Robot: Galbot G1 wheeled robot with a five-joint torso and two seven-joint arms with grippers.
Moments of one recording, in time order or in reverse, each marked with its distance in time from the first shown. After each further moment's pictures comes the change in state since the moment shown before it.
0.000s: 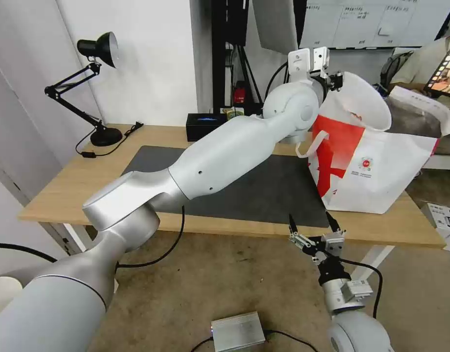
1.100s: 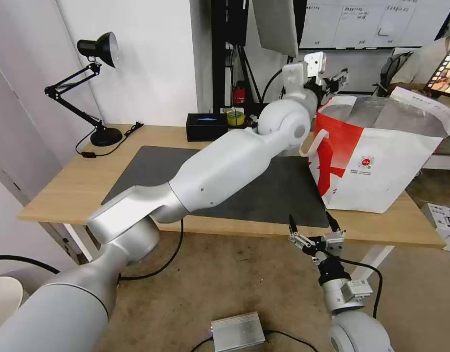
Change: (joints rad) left arm 0.129 0.010 -0.035 0.023 0.303 -0.130 0.184; right arm 0.000 0.000 0.000 0.000 0.000 0.000 0.000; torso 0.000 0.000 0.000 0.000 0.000
